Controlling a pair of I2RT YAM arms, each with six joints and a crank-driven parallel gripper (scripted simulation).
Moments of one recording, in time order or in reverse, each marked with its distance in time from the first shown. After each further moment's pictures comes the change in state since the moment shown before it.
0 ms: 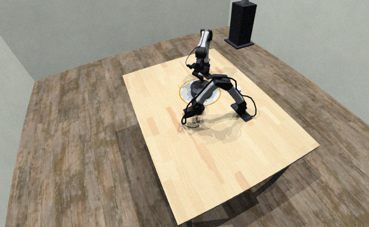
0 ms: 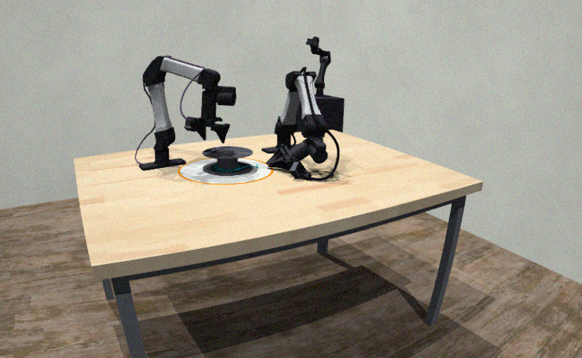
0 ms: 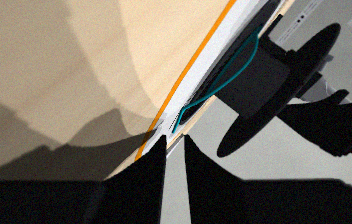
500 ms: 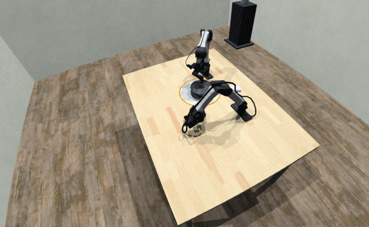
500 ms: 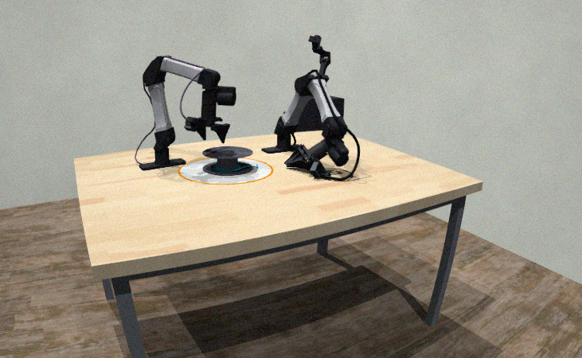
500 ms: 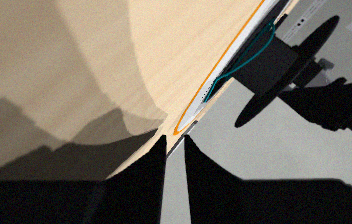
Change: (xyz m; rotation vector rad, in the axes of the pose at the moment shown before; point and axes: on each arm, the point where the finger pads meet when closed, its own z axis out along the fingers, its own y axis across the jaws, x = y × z) left arm -0.013 0.039 -0.057 -0.007 -0.013 -0.011; right arm 0.000 0.000 0.000 0.000 0.000 0.000
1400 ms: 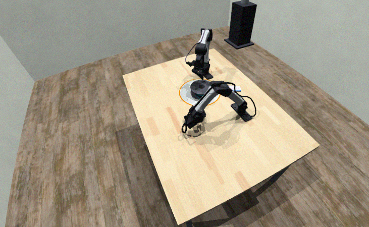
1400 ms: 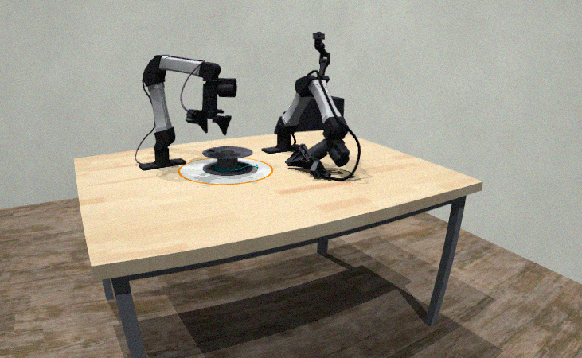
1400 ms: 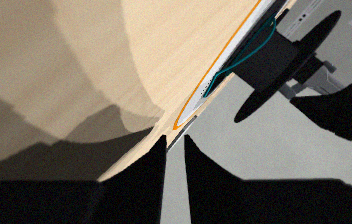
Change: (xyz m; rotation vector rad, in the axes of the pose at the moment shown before) left arm 0.002 0.000 -0.004 -0.005 0.024 -0.005; right arm 0.002 0.006 -0.031 -0.027 0.008 -0.002
